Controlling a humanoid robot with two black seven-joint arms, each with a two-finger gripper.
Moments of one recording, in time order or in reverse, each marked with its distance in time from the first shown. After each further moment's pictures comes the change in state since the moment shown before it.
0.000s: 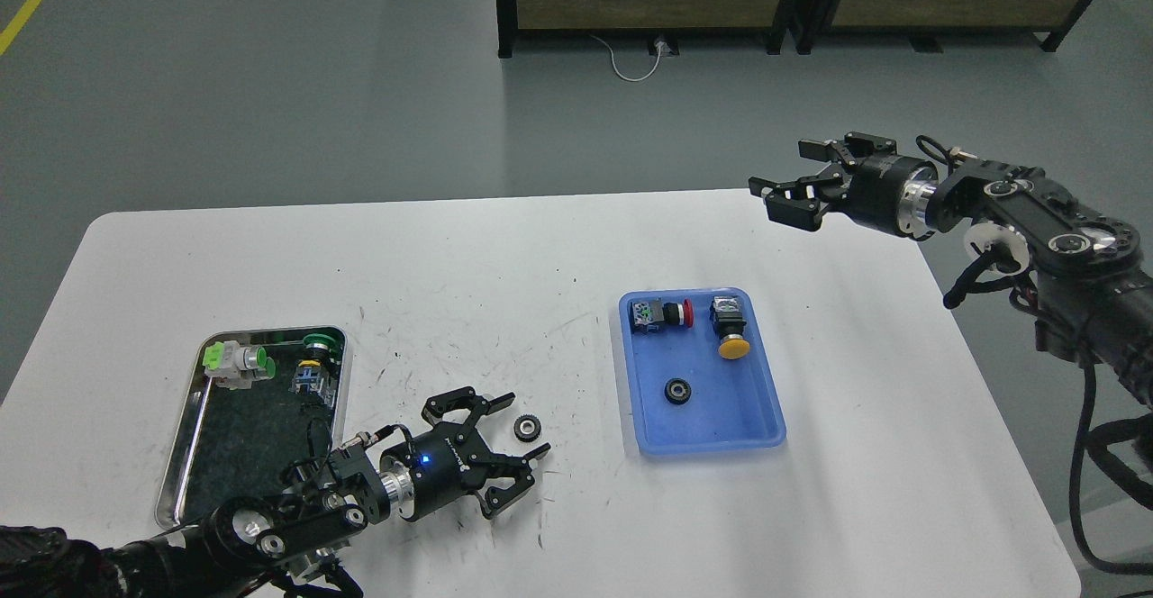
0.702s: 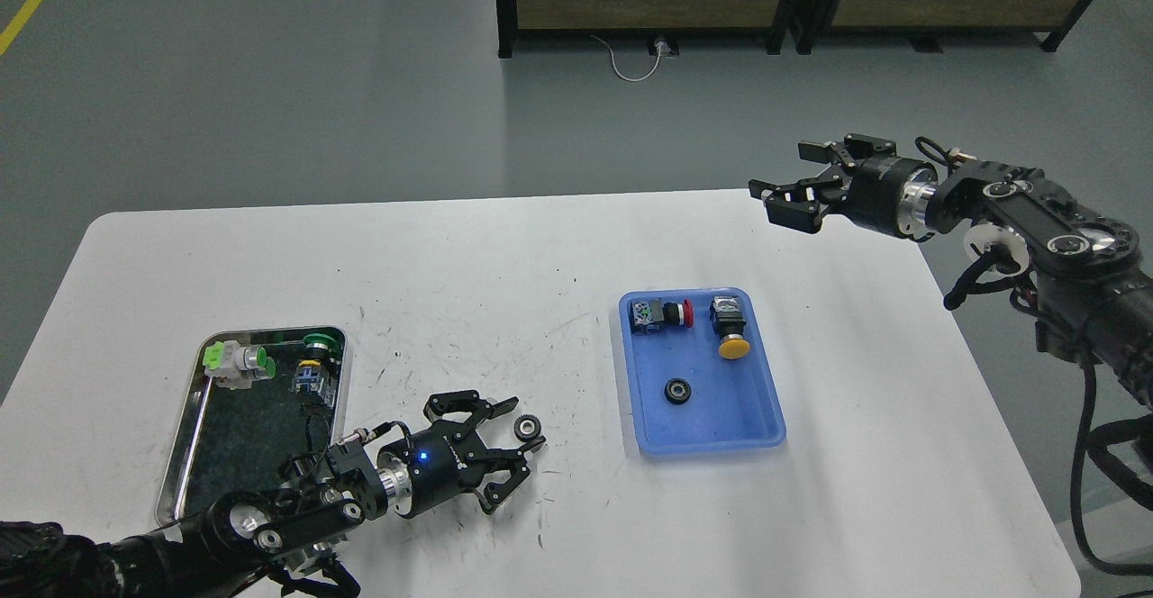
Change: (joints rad) left arm -0.010 0.008 0.001 -0.001 -0.001 -0.012 0.030; right arm -0.001 -0.001 -0.001 0.000 -0.007 0.000 0.000
